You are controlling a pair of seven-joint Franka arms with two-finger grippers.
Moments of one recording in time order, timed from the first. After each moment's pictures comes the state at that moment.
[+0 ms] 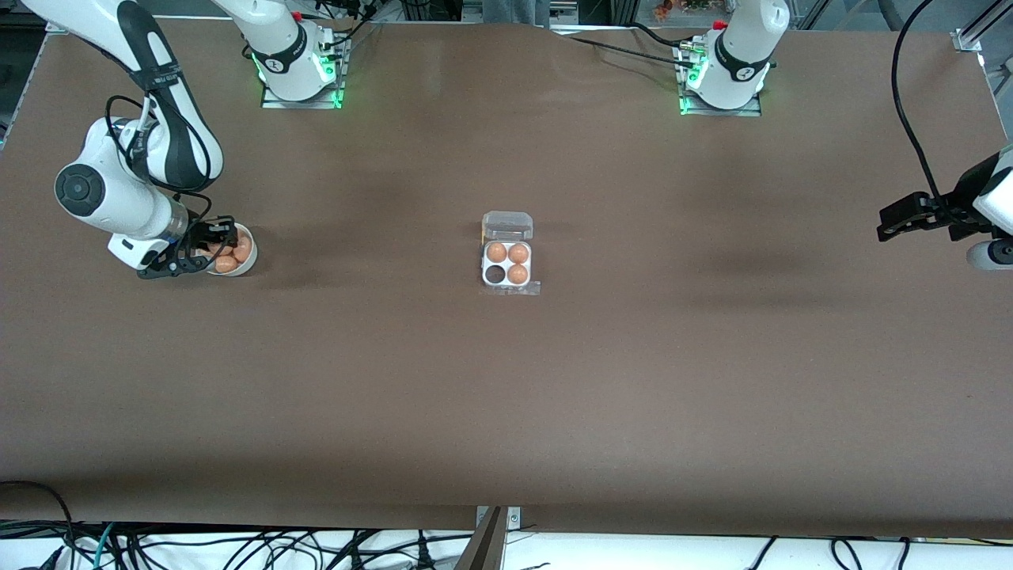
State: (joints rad) left arm -0.02 0.15 0.05 -1.47 0.03 1.55 0.01; right arm 0.01 0.23 -0.14 -2.31 -0.04 2.38 -0.29
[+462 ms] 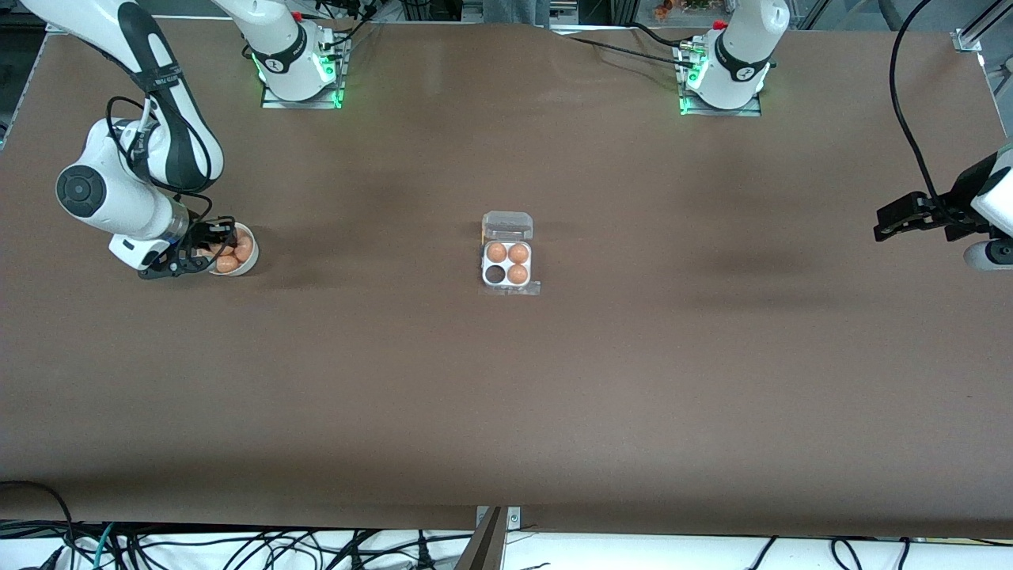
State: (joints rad) left arm -0.02 0.15 0.05 -1.47 0.02 1.55 0.01; right arm 0.01 0.24 -0.14 -2.31 -0.04 2.38 -0.29
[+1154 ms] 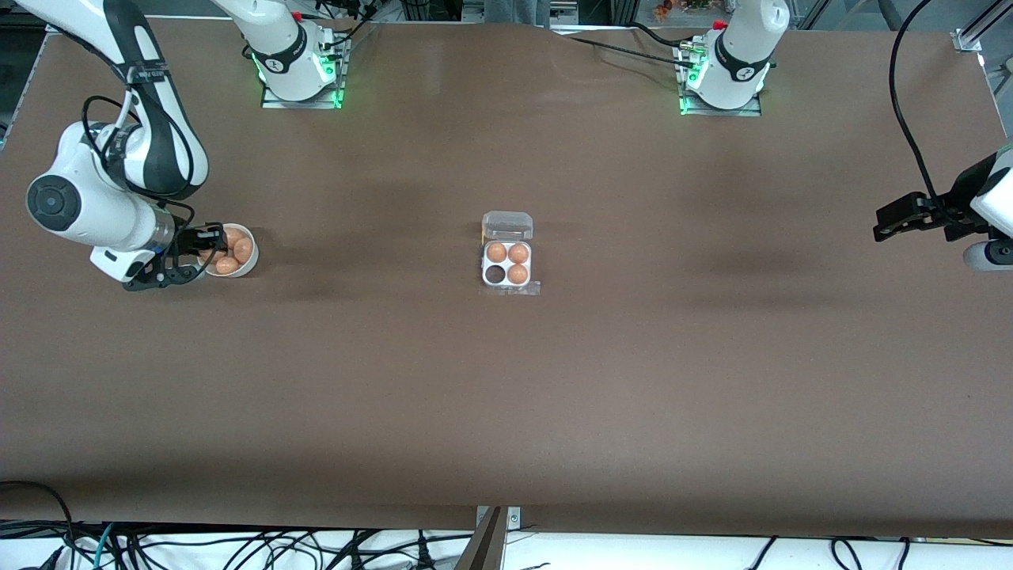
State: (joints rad) left arm -0.02 0.15 0.05 -1.47 0.02 1.55 0.01; right arm 0.03 0.23 -0.12 -2.12 -0.03 2.14 -0.28
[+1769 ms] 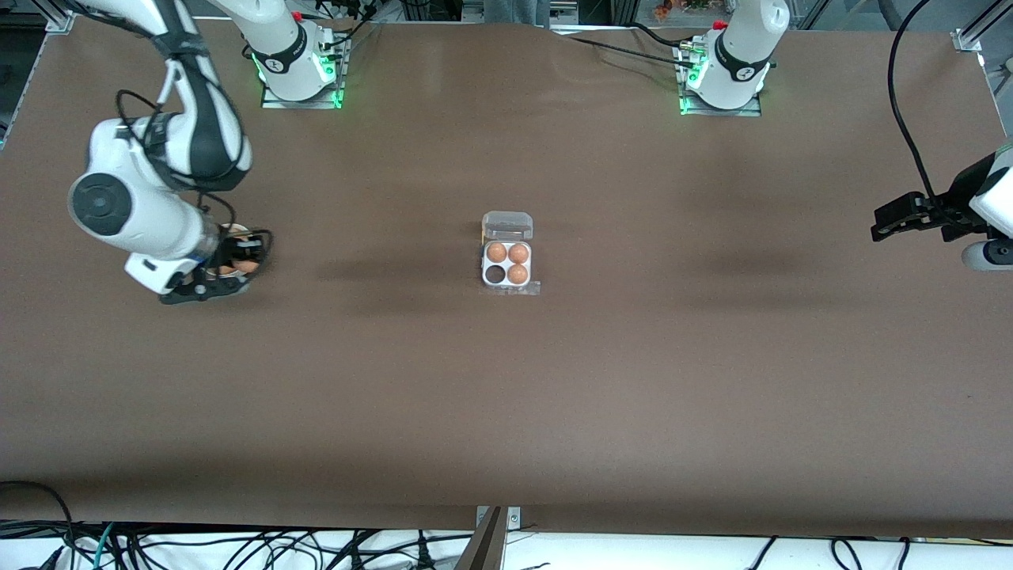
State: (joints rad) left arm -0.02 0.15 0.05 -1.47 0.01 1.55 0.01; right arm 0.30 0.24 -0.11 -1.95 -0.01 2.04 0.00
